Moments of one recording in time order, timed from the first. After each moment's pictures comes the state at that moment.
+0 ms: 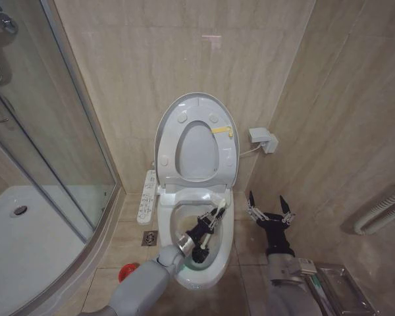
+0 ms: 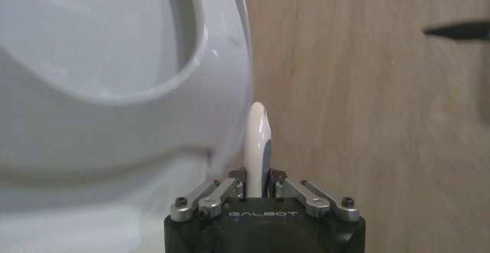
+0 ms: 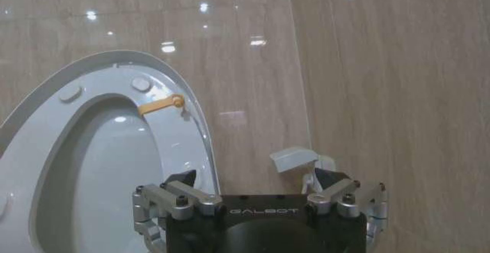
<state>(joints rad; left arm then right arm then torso) 0.59 -1.36 0.39 -1.01 -0.67 -0.59 0.38 -1.52 1.49 0.51 2.17 0.16 0.15 0.20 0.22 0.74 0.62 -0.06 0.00</state>
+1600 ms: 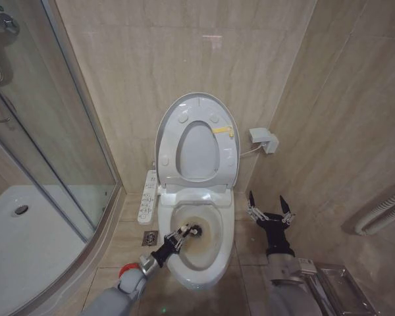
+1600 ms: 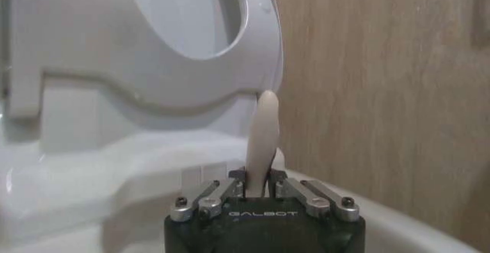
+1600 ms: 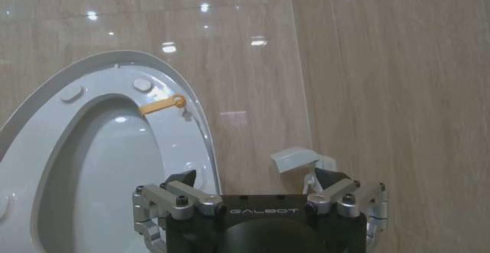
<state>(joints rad) 0.80 -1.18 0.23 -1.07 -0.53 -0.65 0.40 -1.52 1.49 0.51 2.17 0.16 0.15 0.20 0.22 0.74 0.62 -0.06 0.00</state>
